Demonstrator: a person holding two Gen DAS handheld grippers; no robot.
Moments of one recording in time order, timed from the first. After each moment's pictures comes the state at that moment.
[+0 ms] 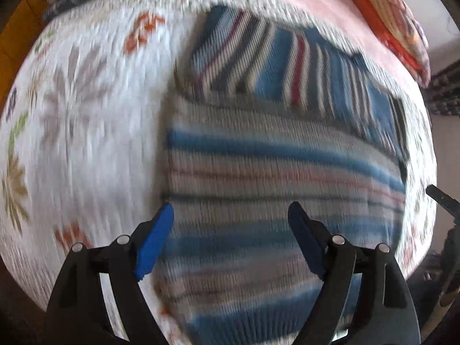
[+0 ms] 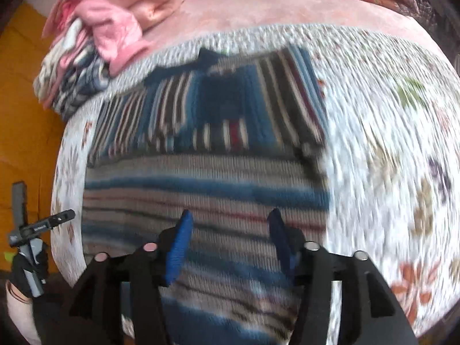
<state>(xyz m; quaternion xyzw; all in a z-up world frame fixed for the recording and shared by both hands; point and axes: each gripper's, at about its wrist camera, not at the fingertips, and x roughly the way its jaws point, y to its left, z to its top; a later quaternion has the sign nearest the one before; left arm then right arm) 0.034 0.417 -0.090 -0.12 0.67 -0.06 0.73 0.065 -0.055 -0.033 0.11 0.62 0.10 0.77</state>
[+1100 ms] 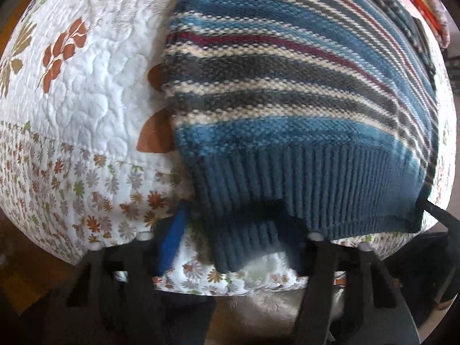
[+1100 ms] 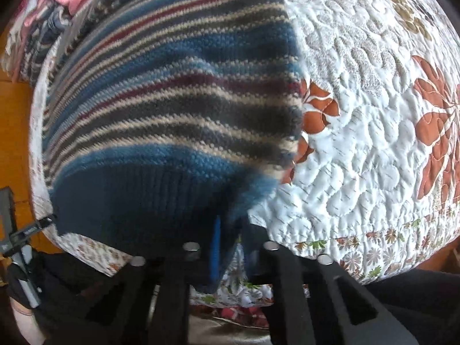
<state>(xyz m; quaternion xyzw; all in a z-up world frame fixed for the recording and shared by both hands) -0.105 0.389 -0.153 -0.12 0.74 -0.04 0.66 -0.091 -0.064 -0.119 0.15 0.73 0.05 0.67</state>
